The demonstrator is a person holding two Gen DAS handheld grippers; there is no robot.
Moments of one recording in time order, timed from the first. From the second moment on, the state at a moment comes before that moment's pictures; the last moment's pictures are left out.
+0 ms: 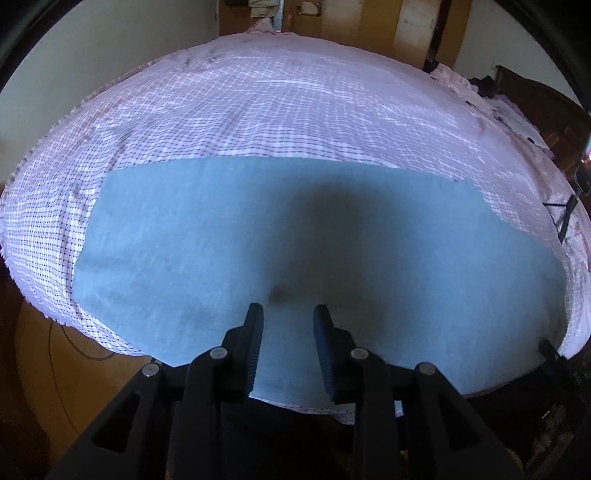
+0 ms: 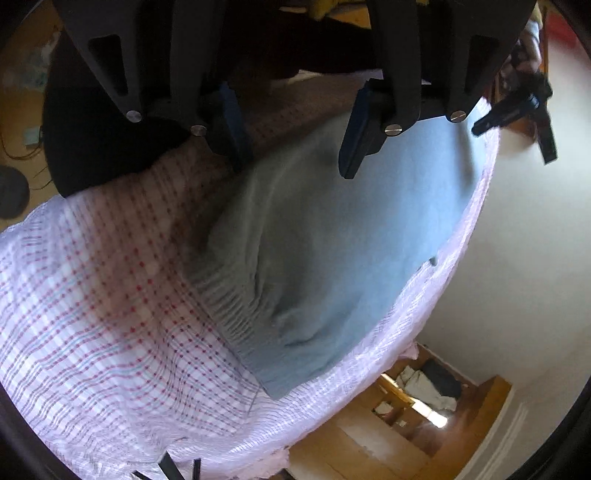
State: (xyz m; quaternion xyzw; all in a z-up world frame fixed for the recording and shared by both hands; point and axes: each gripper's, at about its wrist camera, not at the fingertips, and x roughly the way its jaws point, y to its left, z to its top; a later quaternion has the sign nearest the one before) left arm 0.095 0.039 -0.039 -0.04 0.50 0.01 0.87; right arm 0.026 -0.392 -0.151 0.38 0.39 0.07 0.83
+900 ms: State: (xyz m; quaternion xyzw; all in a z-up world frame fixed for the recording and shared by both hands) left arm 0.089 0.041 -0.041 -0.03 0.50 0.02 0.87; right arm 0.015 -0.406 -0.115 0.42 0.28 0.04 0.86
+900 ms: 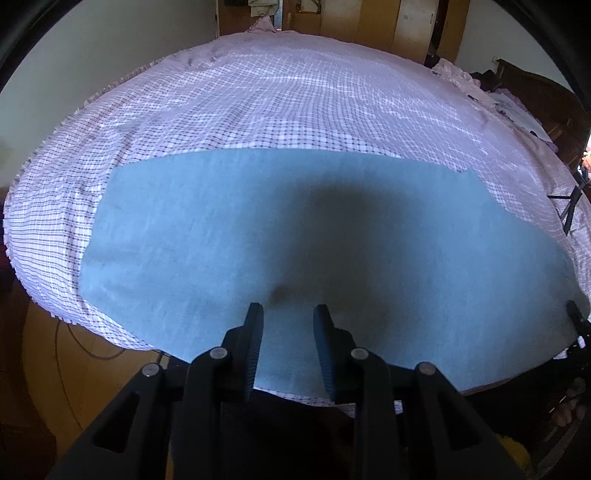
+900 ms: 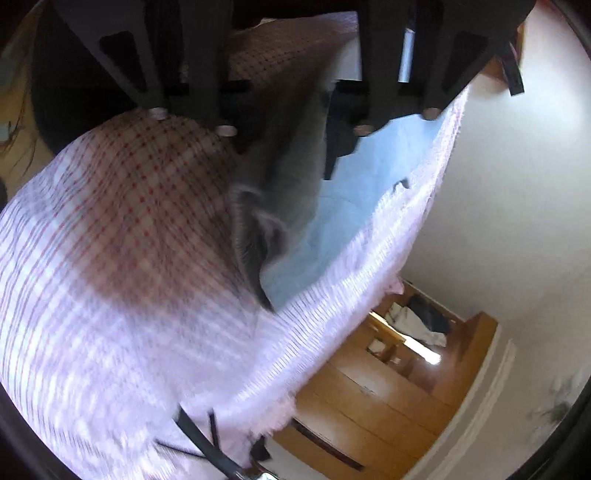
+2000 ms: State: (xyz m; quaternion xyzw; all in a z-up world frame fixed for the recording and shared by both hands) left arm 0.065 0.133 -0.007 -0.12 0.43 0.07 0.89; right arm 0.092 -0.200 0.021 0.18 0.26 0.32 0.89
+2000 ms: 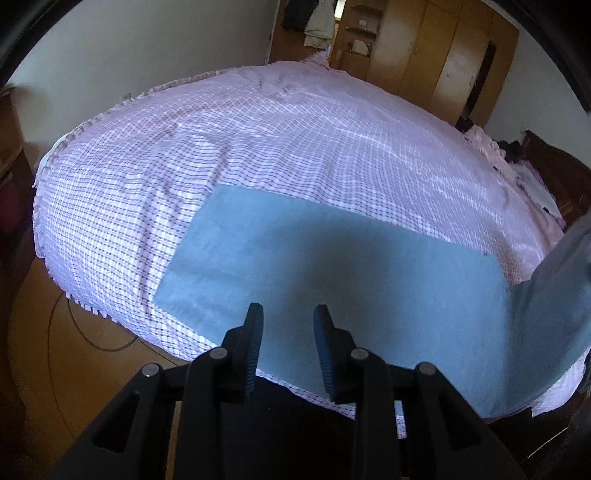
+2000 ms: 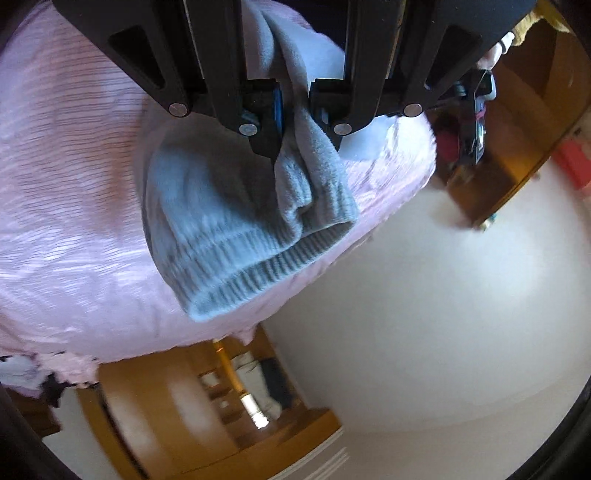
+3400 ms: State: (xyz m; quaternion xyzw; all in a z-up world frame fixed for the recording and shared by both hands) left arm 0.117 0.046 -0.048 -0.13 0.50 -0.06 0.86; right arm 0.108 -0.183 -0.121 0.07 0.48 0.19 0.85
